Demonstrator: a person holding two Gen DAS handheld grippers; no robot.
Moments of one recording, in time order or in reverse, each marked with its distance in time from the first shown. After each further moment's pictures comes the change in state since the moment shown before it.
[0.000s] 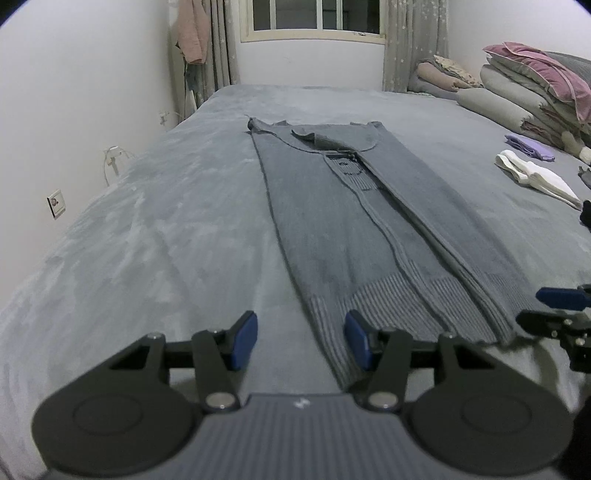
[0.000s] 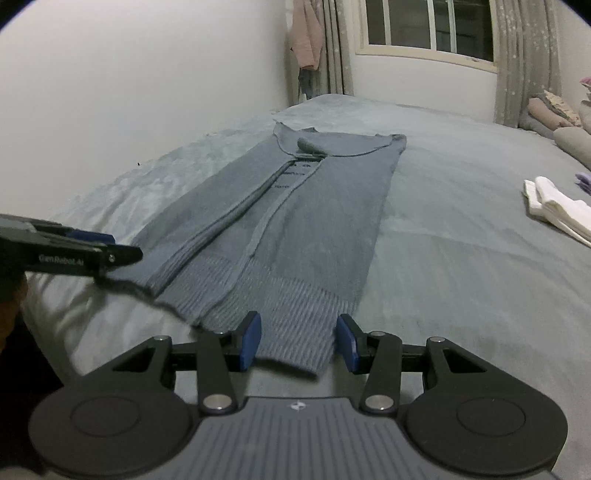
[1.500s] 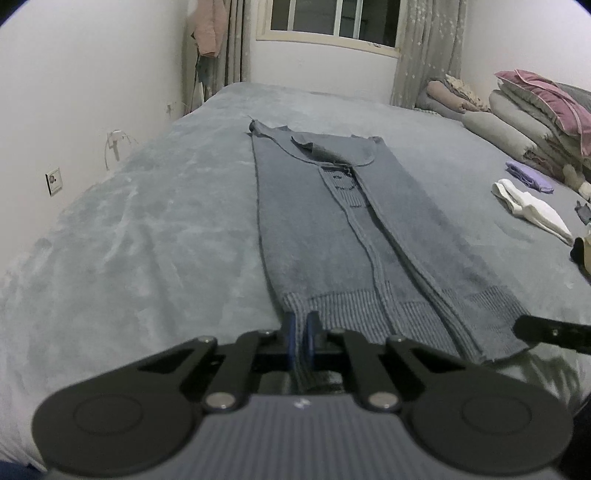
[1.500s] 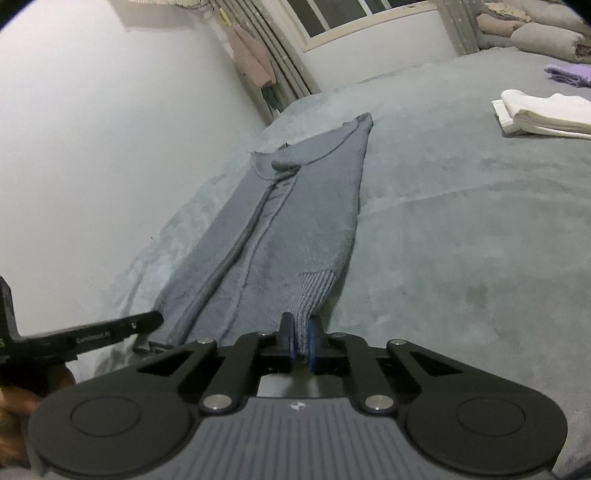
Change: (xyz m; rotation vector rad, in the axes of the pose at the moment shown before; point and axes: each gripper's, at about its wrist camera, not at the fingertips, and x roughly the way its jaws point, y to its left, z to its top) left arm 0.001 -0.007 0.011 -0.120 -0.008 -0.042; right arm -0.014 -0.046 0.000 0.403 -0.065 0.154
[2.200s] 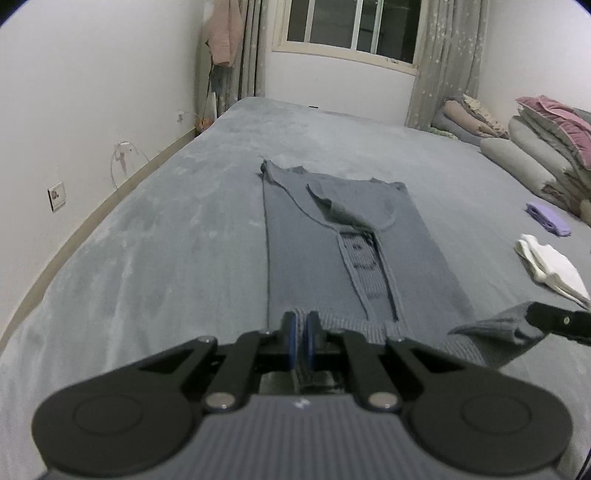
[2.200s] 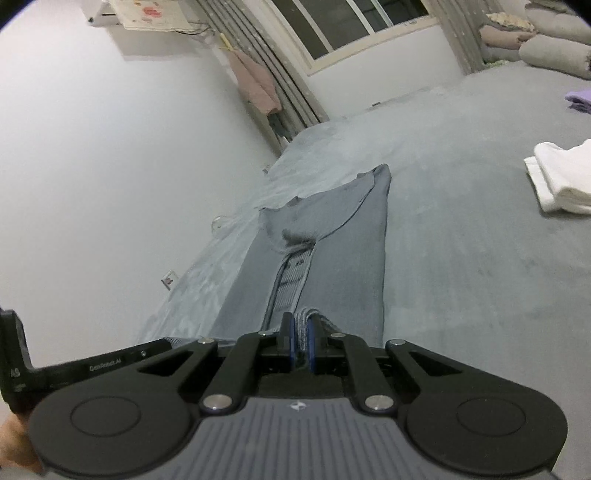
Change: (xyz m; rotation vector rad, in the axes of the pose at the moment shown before) left arm 0.044 0.010 0.101 -0.042 -0.033 0.036; right arm 0.043 0.001 0.106 0.037 -0.056 0.031
